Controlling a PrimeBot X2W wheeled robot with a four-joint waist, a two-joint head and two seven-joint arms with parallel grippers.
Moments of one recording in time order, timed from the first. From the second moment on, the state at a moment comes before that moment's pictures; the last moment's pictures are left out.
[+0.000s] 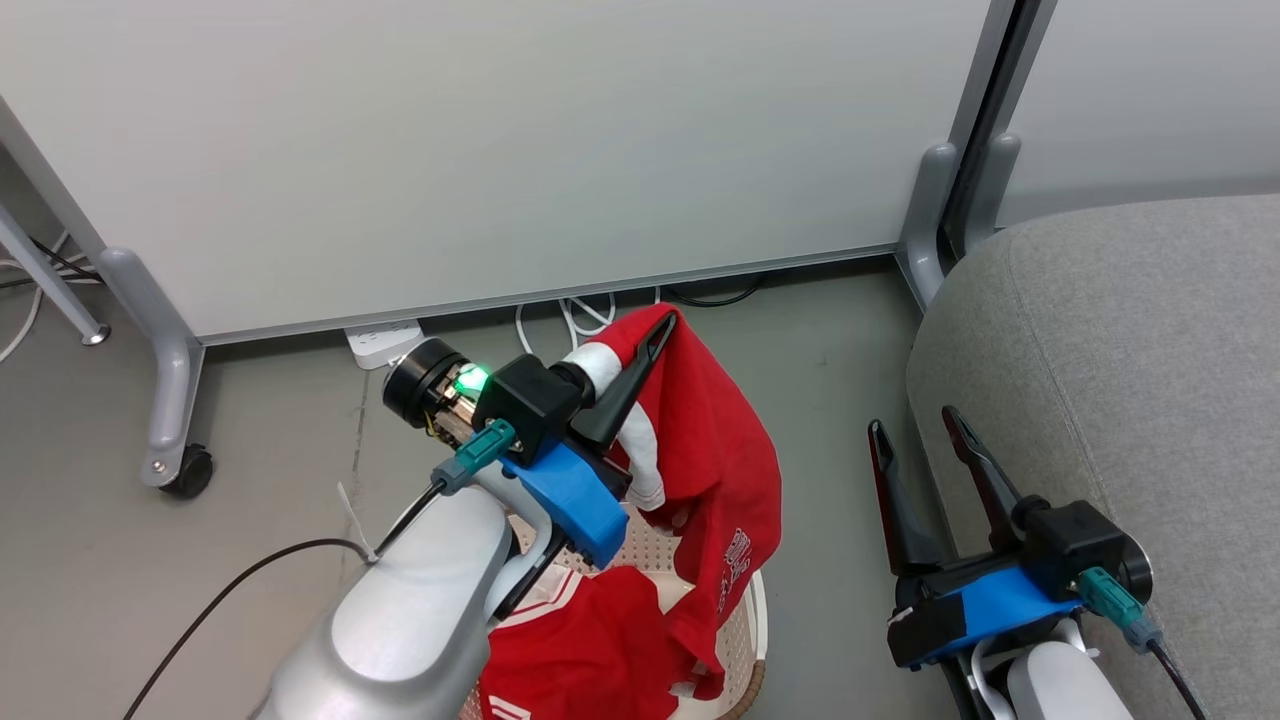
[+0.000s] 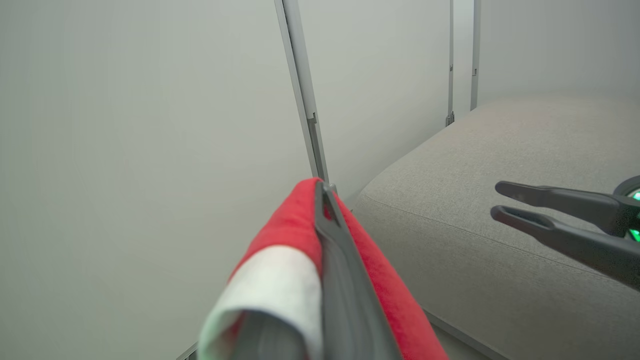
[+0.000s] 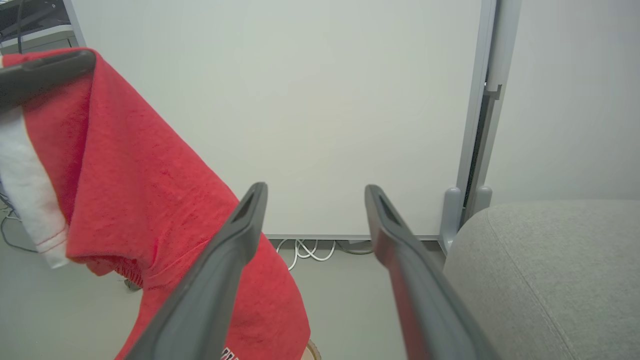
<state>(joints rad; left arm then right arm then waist) -0.69 0.10 -0.69 0.53 -0.30 -0.13 -0.26 -0.20 -0.05 0.12 0.30 0.08 0.13 -0.26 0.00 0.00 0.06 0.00</state>
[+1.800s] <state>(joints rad) -0.71 0.06 -0.77 0.51 -0.30 -0.13 -0.26 -0.59 -0.05 0.50 0.76 0.08 0.13 -0.26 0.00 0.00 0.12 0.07</state>
